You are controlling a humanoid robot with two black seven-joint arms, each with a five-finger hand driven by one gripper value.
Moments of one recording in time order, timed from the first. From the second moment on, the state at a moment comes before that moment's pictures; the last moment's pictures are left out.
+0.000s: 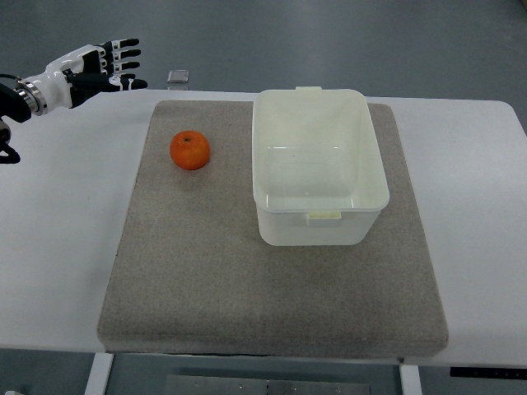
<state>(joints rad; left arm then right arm) -1.02 0.44 -0.71 -0.36 0.80 -0.61 -0.28 0.02 0.00 -0.05 0.19 0.03 -0.29 0.18</state>
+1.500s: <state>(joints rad) -1.05 0.45 -0.45 -0.72 1.60 -0.38 -0.31 0.02 0.00 -0.05 0.19 0.03 -0.29 0.18</state>
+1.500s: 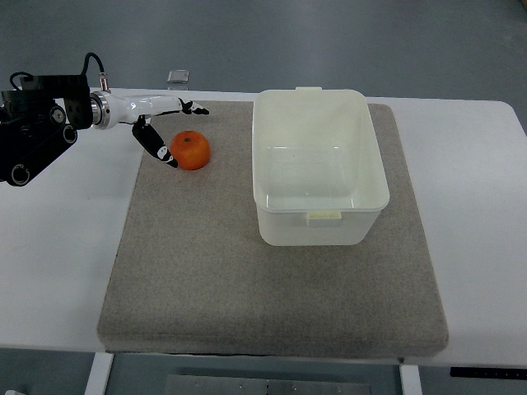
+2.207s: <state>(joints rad) -1.05 0.41 -0.45 -0.71 1.68 -0.38 -0.31 0.02 0.00 -0.05 0.19 0.03 -0.29 0.18</state>
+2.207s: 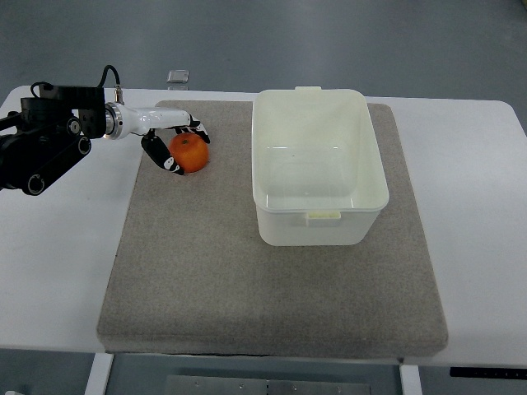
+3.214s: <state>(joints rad) -1.24 0.50 -0.58 -1.01 1.68 -0.39 -0.31 0.02 0.00 -0.05 0.19 0.03 -0.29 0.18</state>
